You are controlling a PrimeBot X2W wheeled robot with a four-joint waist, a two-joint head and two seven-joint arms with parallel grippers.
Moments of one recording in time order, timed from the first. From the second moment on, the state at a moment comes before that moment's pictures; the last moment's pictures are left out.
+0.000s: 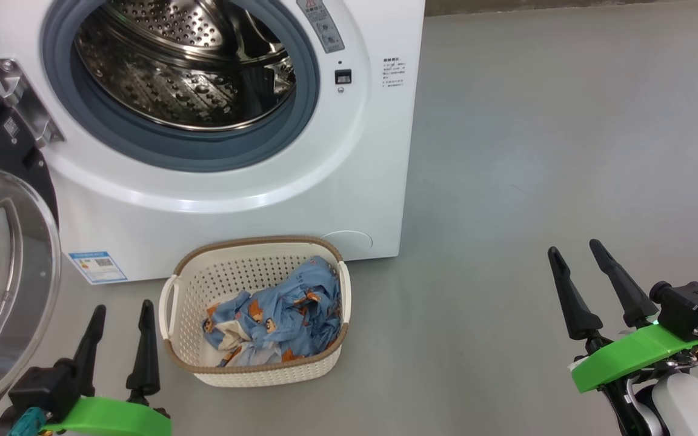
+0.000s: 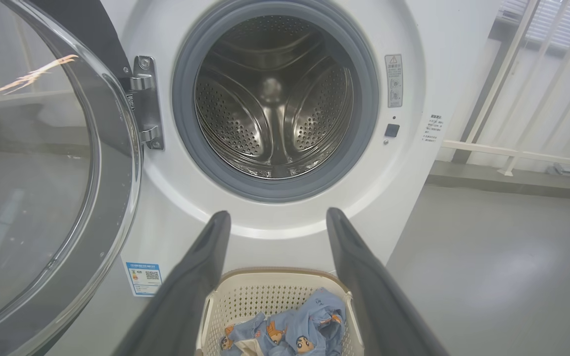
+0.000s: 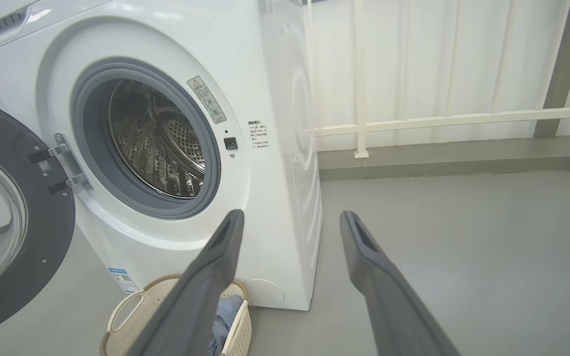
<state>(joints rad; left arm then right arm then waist) -0.16 0.15 -0.03 0.36 -0.36 -0.13 -0.25 -0.19 -0.27 0.22 0.29 0.50 0.12 -0.25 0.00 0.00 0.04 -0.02</state>
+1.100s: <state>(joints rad) -0.16 0.15 -0.02 0.36 -0.34 -0.13 -0.25 -0.19 -0.27 0.22 0.30 0.50 0.12 -0.25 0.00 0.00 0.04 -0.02</state>
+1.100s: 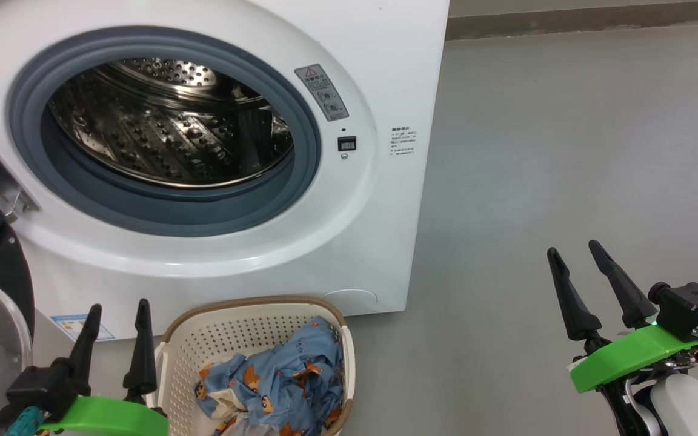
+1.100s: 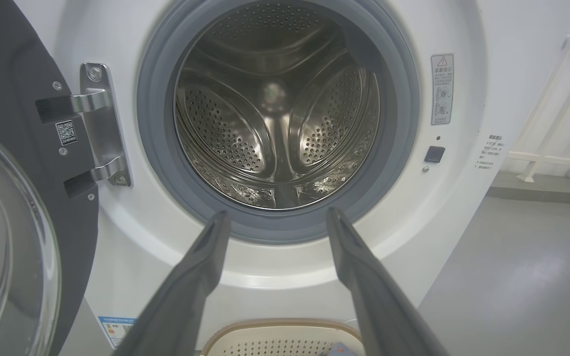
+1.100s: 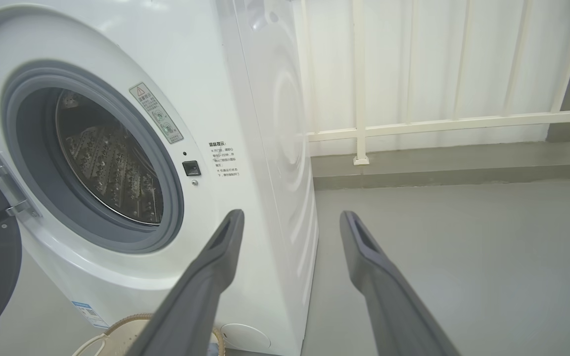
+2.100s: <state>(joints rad) -0.16 0.14 -0.01 0.37 -0.33 -0.13 -0.25 -0.19 -0.27 0.23 0.30 0.50 0.12 -0.25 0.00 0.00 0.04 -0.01</state>
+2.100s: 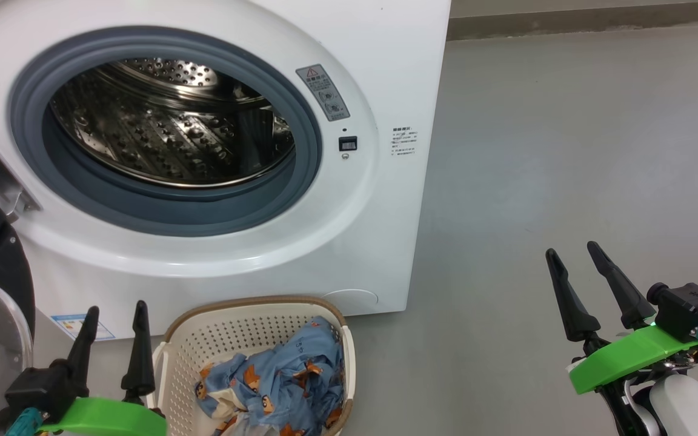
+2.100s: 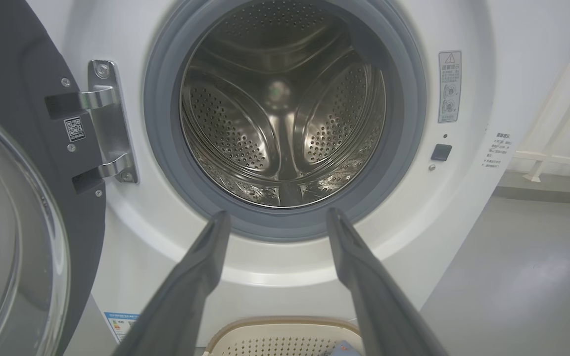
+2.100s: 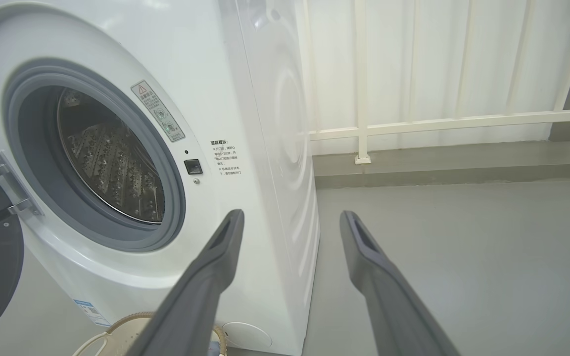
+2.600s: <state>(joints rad) -0.16 0.14 -0.02 0.41 -0.32 -0.13 -0.25 -0.20 -0.27 0.23 0.30 0.50 0.12 -0.25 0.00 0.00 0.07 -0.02</state>
